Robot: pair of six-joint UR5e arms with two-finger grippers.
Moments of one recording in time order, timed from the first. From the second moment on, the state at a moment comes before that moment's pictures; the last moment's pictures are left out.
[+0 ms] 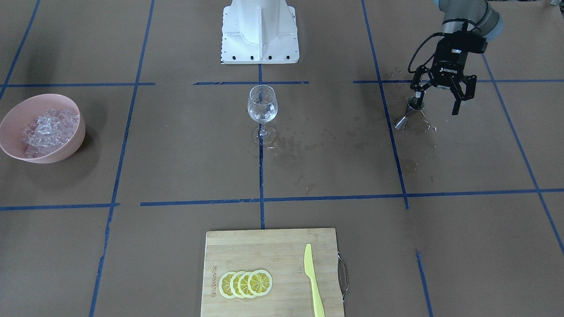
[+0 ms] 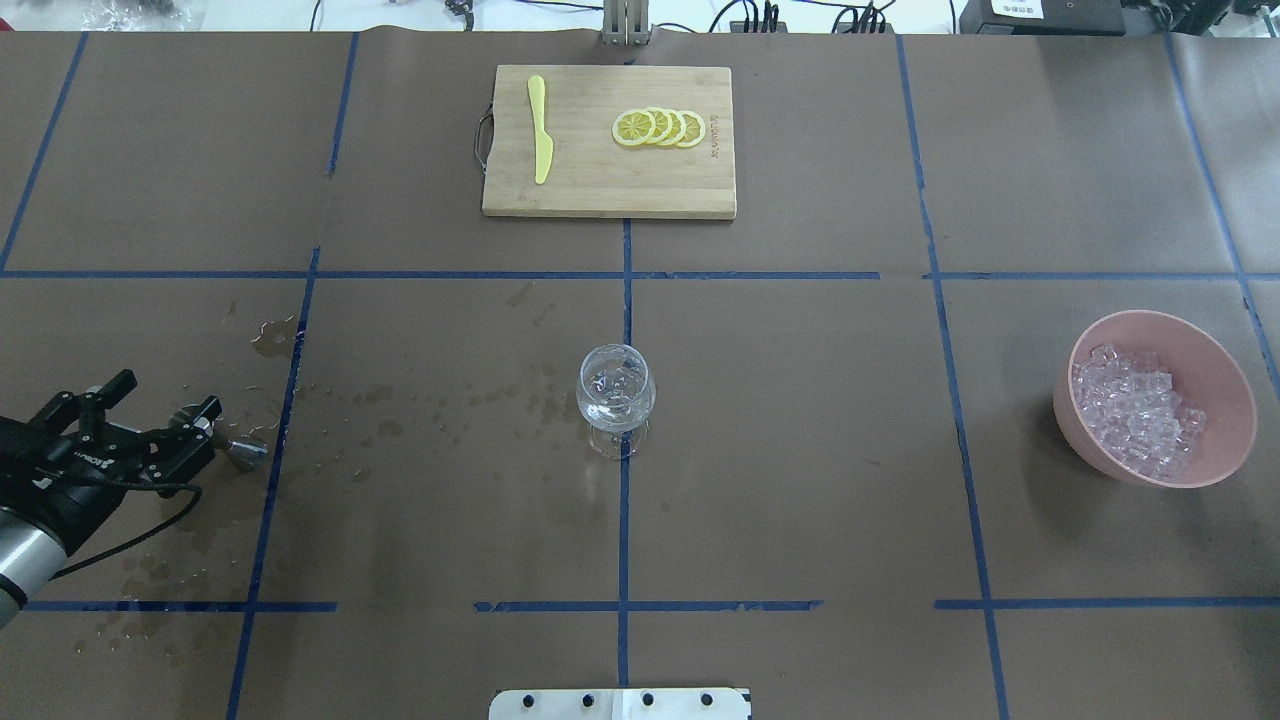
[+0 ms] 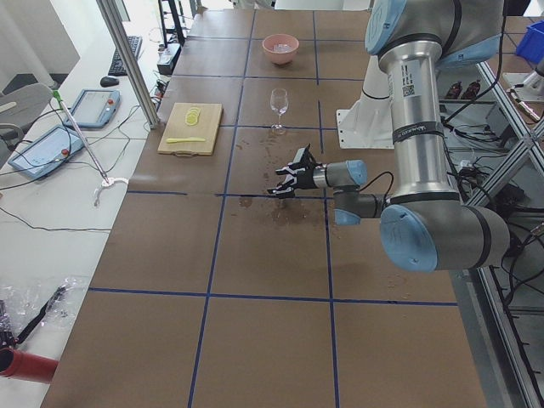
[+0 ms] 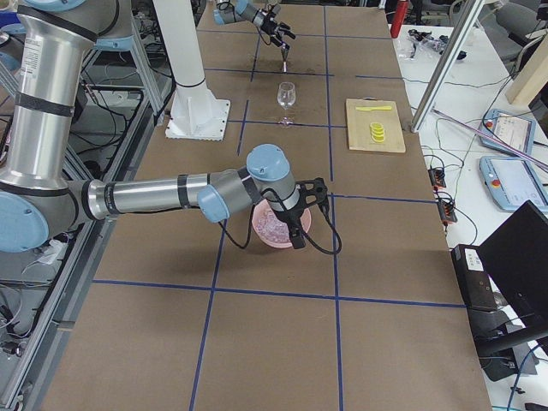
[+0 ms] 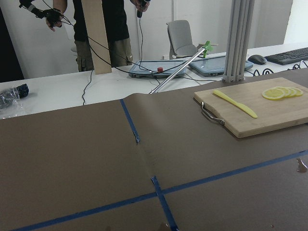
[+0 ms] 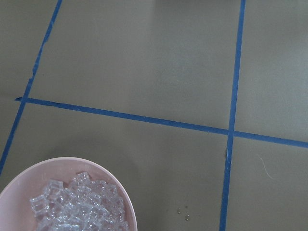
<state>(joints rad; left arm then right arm) -0.16 -1.27 -1.83 -2.93 -0.67 -0.91 1.46 -1.82 1.94 -1.18 2.31 0.28</state>
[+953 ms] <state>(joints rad) -0.06 -1.37 -1.66 -2.93 -0.56 -0.99 1.46 -1.82 1.94 -1.18 2.31 0.29</state>
